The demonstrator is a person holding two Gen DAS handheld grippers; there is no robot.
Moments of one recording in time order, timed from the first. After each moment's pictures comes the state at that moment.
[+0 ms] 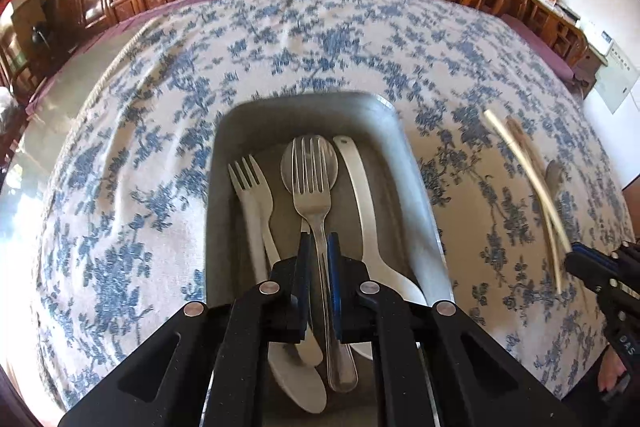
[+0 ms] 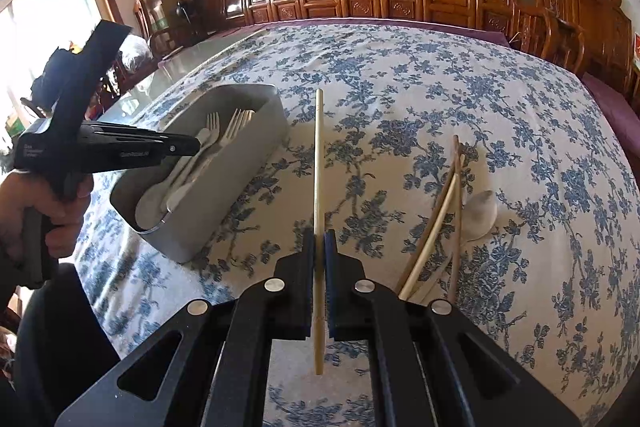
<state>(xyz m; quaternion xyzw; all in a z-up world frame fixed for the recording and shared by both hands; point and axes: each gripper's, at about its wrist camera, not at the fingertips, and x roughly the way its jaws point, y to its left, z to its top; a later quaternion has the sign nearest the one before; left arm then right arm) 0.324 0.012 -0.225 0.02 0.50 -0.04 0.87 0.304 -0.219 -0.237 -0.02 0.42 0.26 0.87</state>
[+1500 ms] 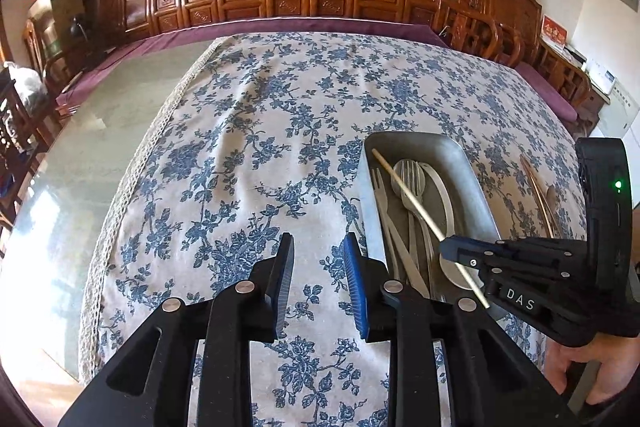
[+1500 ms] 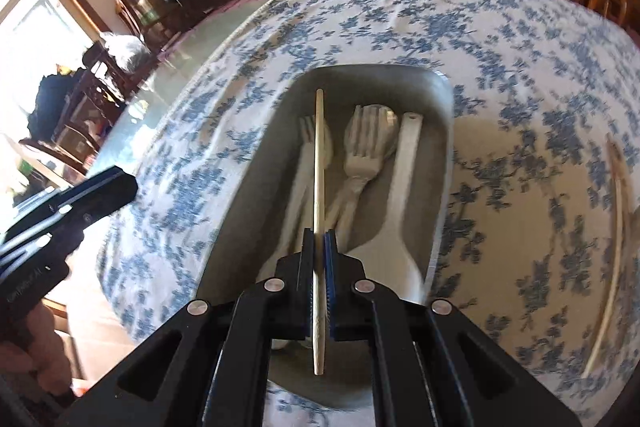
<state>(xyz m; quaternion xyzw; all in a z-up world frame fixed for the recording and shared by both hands) 0.266 0.120 -0.173 -0.01 0.44 -0.01 0.90 0.347 -0.052 -0.247 0.06 0.52 0.26 0.81</state>
